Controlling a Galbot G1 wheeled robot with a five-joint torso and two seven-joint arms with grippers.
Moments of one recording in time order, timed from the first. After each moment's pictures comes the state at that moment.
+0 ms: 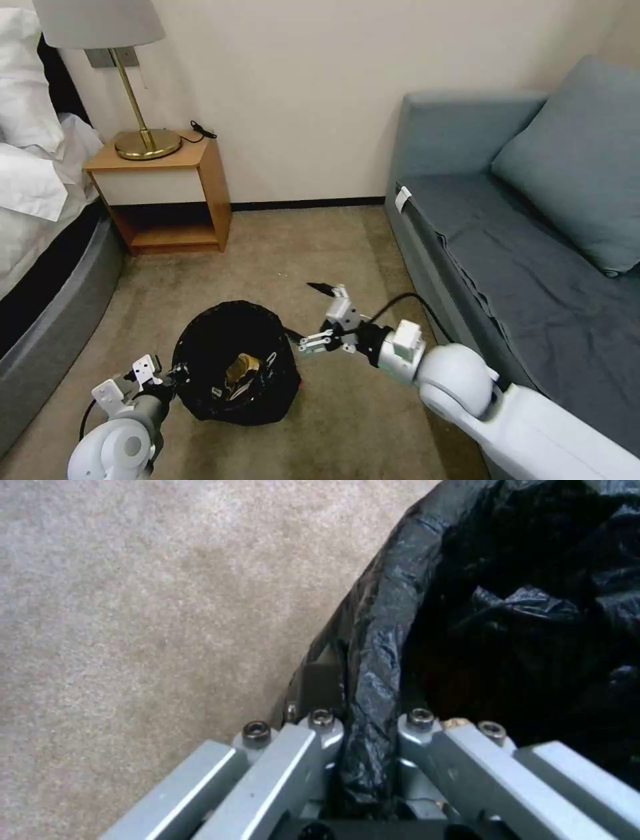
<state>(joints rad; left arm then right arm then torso) 1.51 -1.41 -0.79 -1.98 -0.82 0.62 -0.26 -1.06 0.83 -0.05 2.18 0.43 -0.23 -0.04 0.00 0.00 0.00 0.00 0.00</state>
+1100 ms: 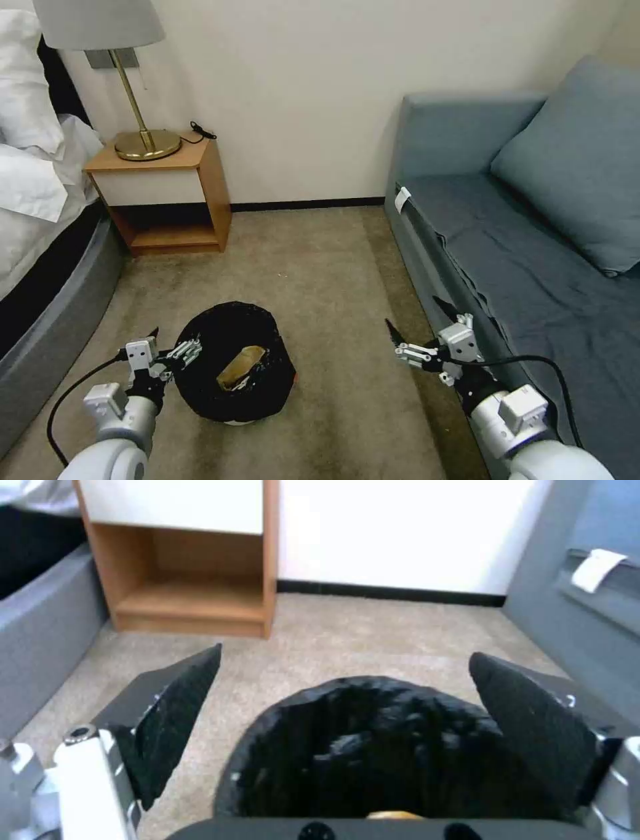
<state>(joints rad) 1.71 -1.48 -0.75 -2.19 -0.26 0.15 0.11 -1.80 1.20 0.51 2.40 0.12 -0.16 0.04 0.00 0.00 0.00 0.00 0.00</state>
